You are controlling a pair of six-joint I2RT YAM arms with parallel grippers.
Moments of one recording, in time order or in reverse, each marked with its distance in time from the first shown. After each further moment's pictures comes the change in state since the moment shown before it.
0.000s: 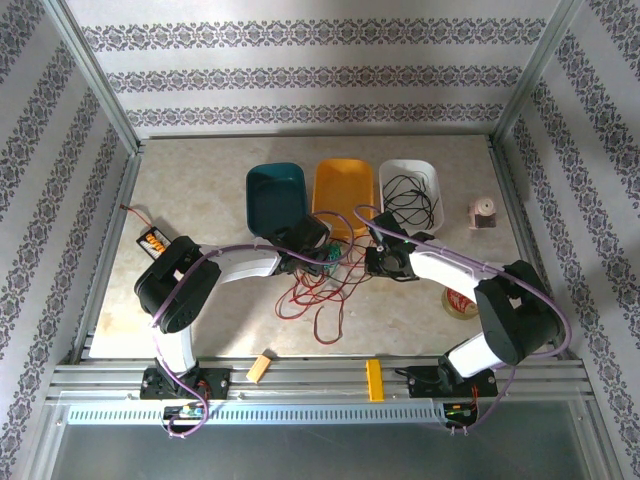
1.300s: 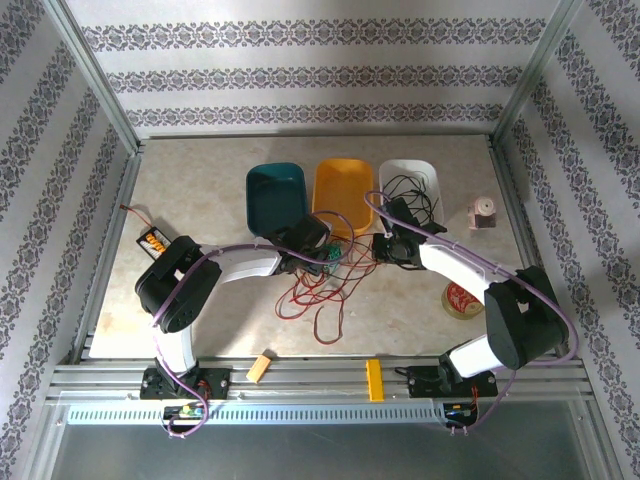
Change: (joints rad) left arm 0.000 0.004 0.005 -0.002 -0.006 -0.005; right arm -0.080 -0.034 0.066 -0.027 -0.010 -0.068
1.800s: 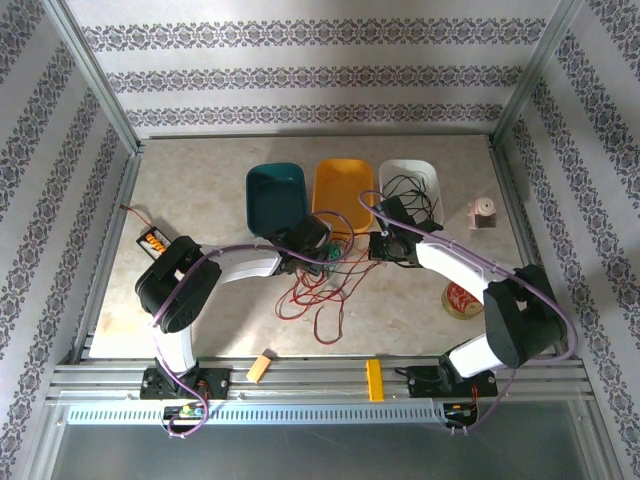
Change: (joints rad) left arm 0.000 0.000 -0.001 0.002 -0.015 -0.011; right arm 0.021 0.002 0.034 -0.023 0.060 -0.018
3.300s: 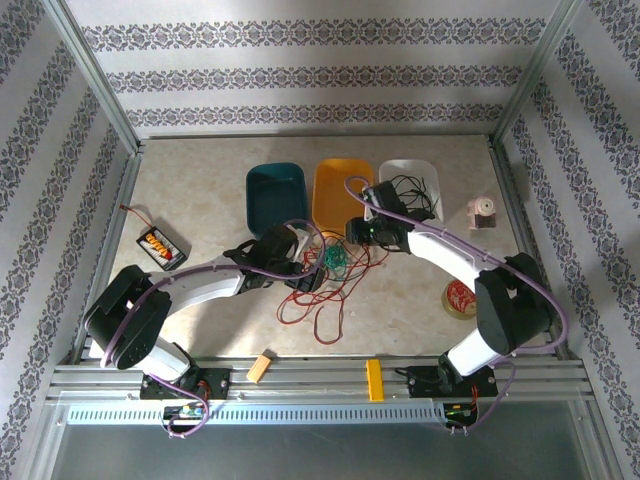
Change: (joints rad) left arm 0.048 -0.321 -0.279 0.058 0.188 0.000; right arm 0.024 0.098 0.111 0.108 -0.182 -0.089
